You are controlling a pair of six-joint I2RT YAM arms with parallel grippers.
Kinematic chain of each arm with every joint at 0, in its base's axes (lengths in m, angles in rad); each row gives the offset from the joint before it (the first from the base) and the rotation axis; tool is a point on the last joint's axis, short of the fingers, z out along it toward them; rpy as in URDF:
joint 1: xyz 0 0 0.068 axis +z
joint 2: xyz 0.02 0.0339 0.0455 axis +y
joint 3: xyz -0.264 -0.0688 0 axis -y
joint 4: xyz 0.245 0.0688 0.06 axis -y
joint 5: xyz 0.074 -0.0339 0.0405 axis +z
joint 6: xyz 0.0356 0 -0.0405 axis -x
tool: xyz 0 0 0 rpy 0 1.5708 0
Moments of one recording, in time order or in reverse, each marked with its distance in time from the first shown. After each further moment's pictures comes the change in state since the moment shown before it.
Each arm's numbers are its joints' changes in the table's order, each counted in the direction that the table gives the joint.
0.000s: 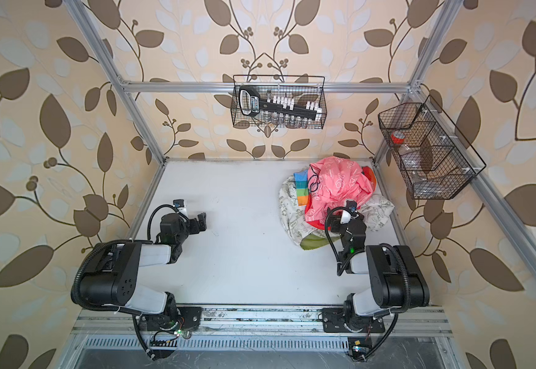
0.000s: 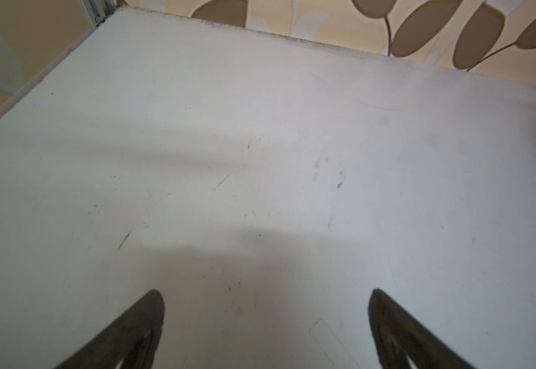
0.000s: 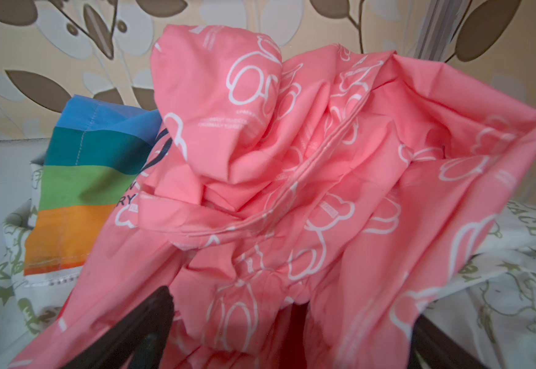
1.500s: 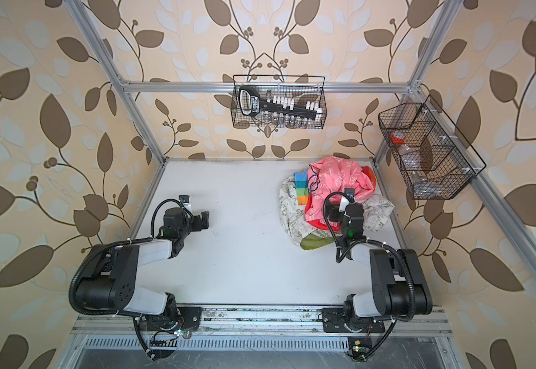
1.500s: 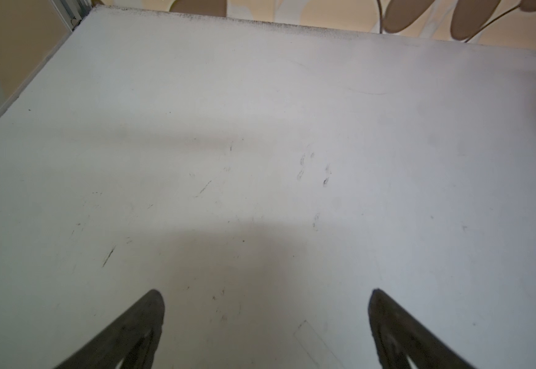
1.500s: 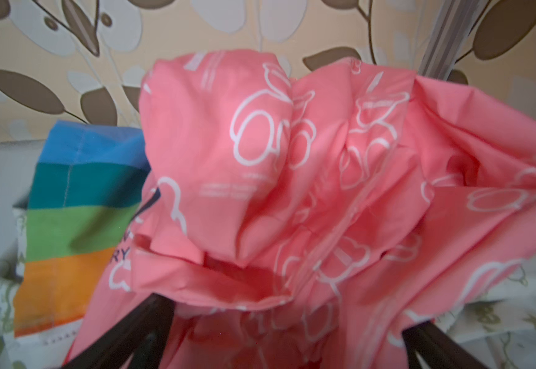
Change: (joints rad) left arm -0.048 -0.068 0.113 -0.240 0.018 -0.048; right arm 0.040 -0.074 0.243 -0.404 -0.058 -0.020
